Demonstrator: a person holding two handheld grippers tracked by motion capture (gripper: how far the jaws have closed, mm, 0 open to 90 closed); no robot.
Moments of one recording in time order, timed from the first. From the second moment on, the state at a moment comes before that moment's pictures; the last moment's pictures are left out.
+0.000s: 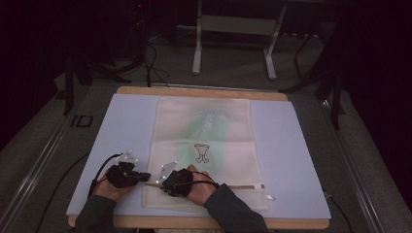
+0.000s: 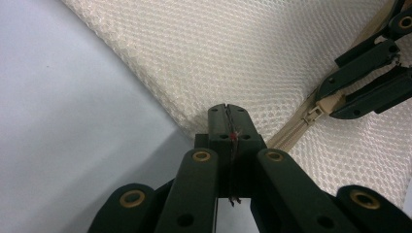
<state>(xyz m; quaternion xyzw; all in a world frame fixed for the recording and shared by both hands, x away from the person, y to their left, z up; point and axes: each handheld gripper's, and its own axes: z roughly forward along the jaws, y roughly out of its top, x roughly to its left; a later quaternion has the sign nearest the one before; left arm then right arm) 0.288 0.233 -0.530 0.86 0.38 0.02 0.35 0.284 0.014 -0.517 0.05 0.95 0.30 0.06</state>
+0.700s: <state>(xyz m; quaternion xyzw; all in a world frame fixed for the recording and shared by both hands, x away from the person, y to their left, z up) 0.288 0.232 -0.530 0.86 0.38 0.02 0.35 0.278 0.002 -0.514 0.05 0.95 0.29 0.07</state>
